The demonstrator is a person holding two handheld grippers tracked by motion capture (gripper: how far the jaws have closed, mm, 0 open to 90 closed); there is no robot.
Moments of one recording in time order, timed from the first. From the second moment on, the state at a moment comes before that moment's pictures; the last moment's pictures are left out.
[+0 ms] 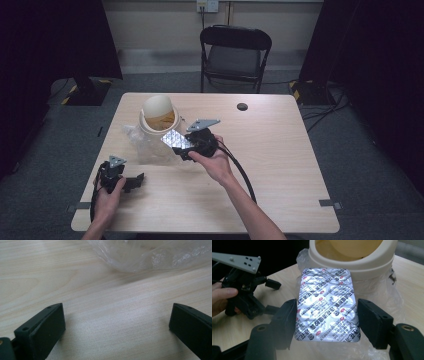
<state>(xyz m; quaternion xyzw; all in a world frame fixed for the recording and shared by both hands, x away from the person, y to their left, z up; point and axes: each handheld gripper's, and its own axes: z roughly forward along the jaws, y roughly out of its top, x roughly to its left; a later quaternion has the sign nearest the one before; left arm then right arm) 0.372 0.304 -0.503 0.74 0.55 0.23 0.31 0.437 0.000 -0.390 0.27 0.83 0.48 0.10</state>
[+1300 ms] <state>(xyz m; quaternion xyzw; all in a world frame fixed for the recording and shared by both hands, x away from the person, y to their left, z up) 0.372 0.304 -0.503 0.74 0.55 0.23 0.31 0.490 0.035 -0.365 0.29 0.83 0.47 0.11</state>
